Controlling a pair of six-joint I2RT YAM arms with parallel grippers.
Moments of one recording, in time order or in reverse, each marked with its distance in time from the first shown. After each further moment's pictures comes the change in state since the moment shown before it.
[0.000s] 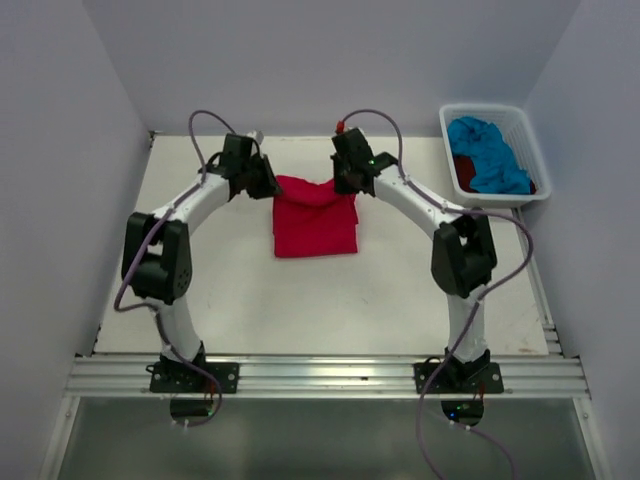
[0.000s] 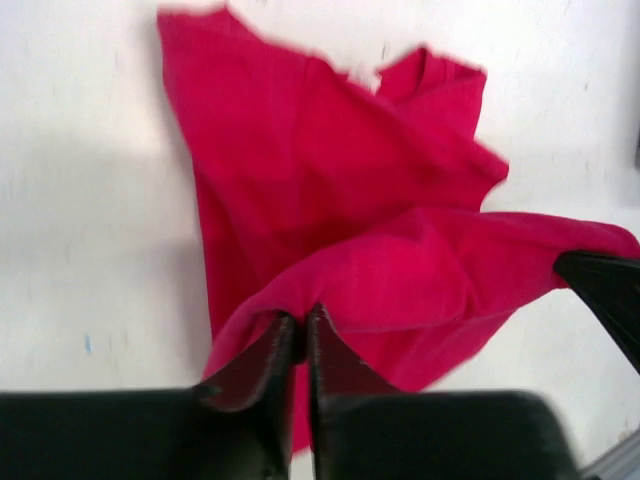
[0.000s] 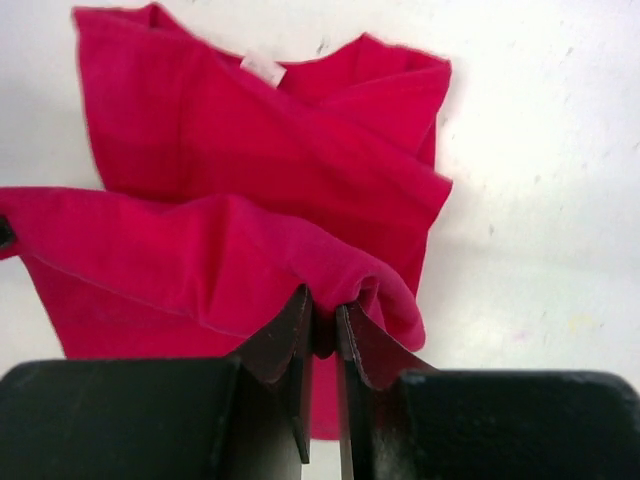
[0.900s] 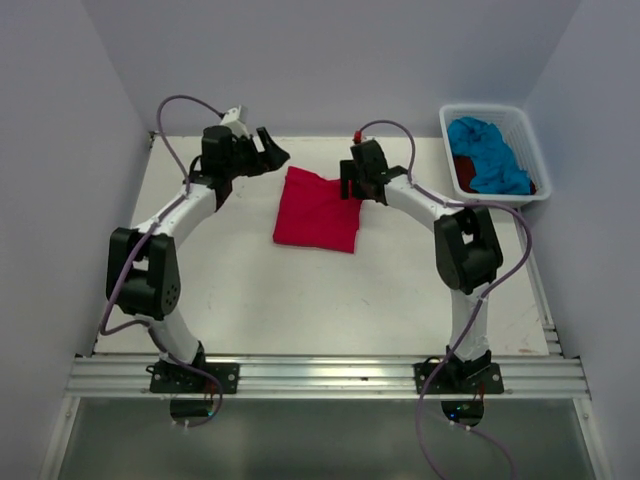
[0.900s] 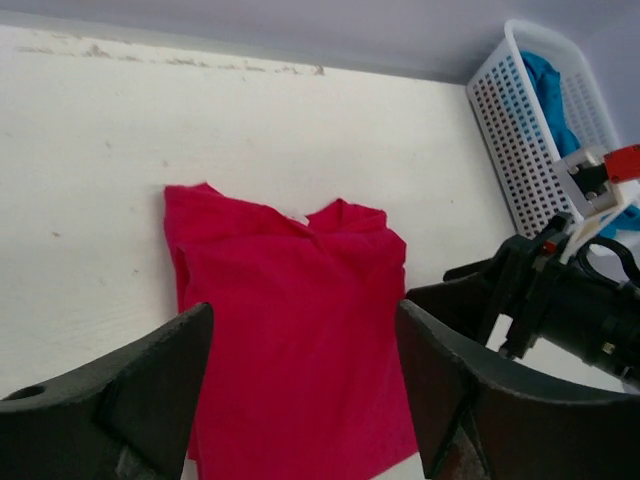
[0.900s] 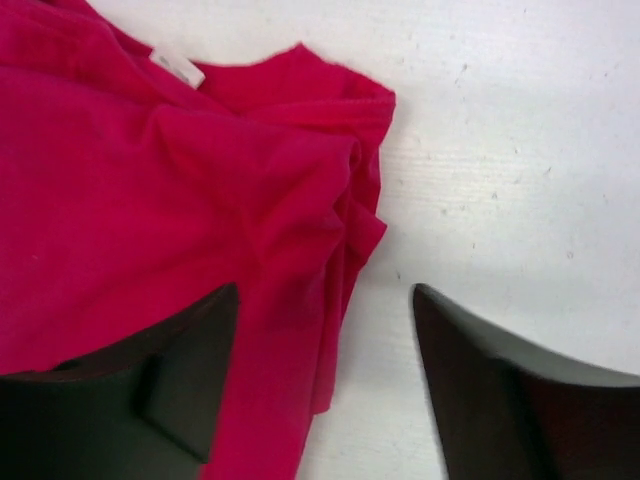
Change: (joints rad) left arm 0.063 -0.074 -0.061 0.457 0.069 0.021; right arm -0.105 0.078 -0.093 0.224 0.040 -0.085
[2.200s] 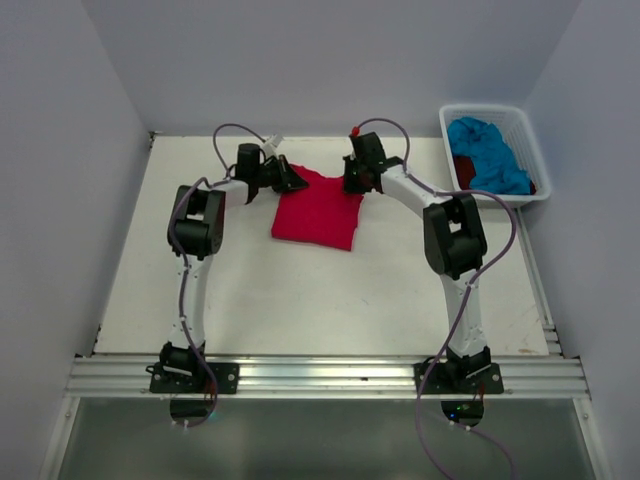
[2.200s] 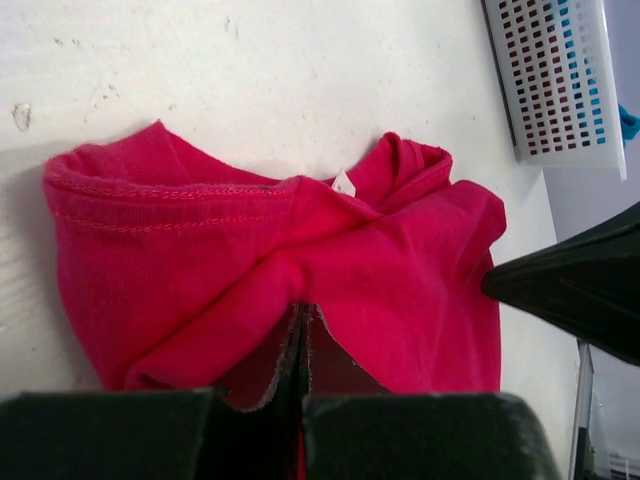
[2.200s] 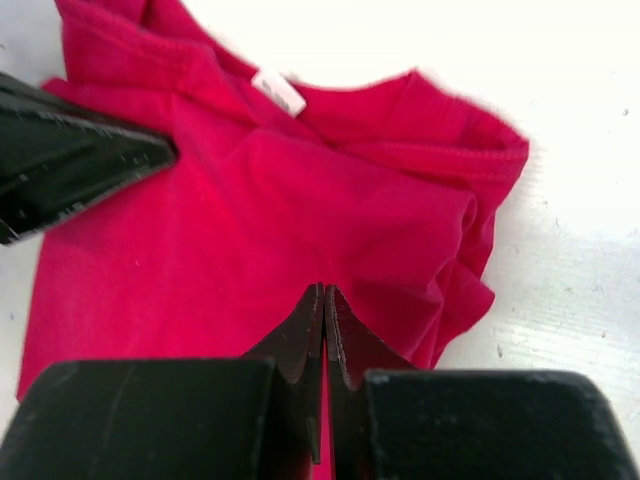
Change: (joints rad) left arm 0.007 0.720 0.384 0.149 0.450 -0.065; right arm -0.049 0.177 0.206 -0.054 -0.267 0.086
